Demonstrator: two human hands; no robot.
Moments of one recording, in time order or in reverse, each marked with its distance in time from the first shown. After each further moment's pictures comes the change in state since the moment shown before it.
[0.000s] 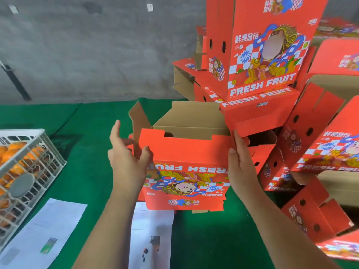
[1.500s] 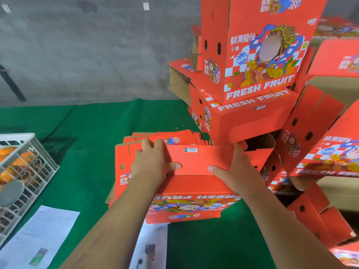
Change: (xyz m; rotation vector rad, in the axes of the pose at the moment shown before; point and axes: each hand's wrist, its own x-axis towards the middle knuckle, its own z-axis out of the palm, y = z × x) left_hand 0.017 0.033 0.063 0.815 -0.608 -0.047; right_hand 0.026 0.004 -0.017 -0.621 -0.284 0.401
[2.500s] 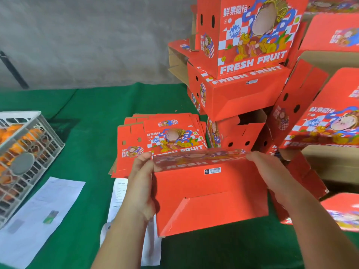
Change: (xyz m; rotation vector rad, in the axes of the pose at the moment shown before) left_hand -0.144 -0.011 0.037 -1.791 -0.113 -0.336; right_hand -0.083 0.074 -0.040 0.626 -0.082 0.215
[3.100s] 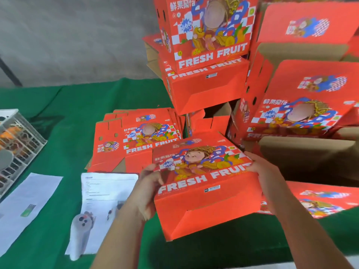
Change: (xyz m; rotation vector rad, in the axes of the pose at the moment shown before) left_hand -0.017 -0.088 0.075 0.021 -0.066 -0.298; right_hand 0.008 0.060 -0.108 0.230 0.030 0.041
